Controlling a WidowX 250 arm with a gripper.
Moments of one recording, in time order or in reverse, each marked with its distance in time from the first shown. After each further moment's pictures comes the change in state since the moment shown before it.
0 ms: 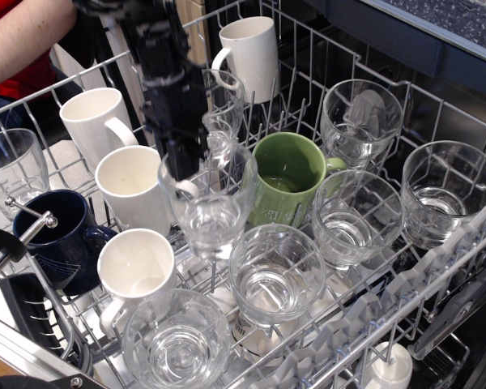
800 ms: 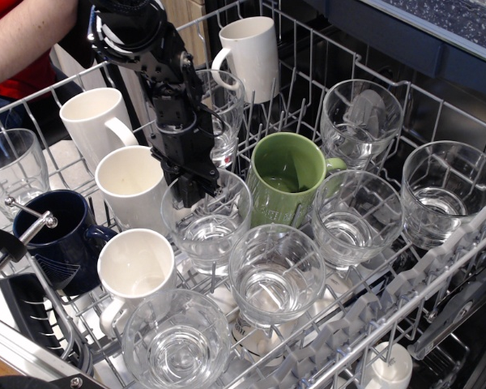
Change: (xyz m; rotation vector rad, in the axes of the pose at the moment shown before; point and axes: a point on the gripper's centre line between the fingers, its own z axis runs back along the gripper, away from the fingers) arm 0.009 0.022 -0.055 0.189 -0.089 0.057
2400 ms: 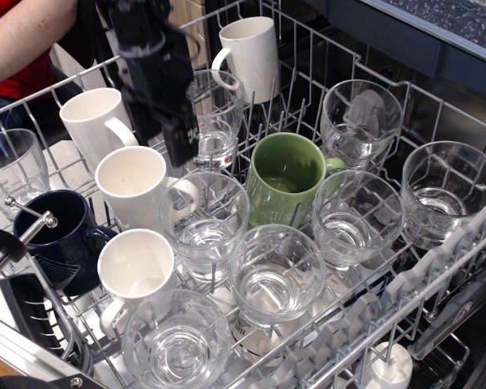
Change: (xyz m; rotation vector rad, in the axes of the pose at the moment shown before) arm -0.022 -0.009 0.087 -0.033 -0.024 -0.069
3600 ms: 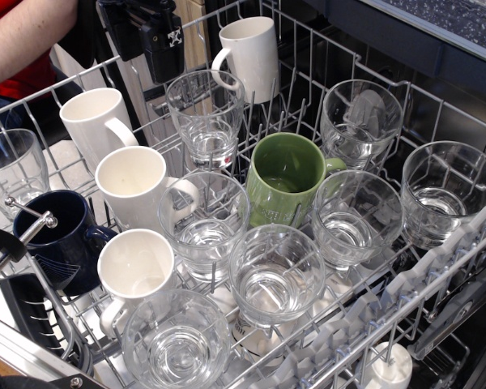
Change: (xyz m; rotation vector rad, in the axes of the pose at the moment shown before) arm 0.009 0.002 0.096 -0.019 0.004 -0.049
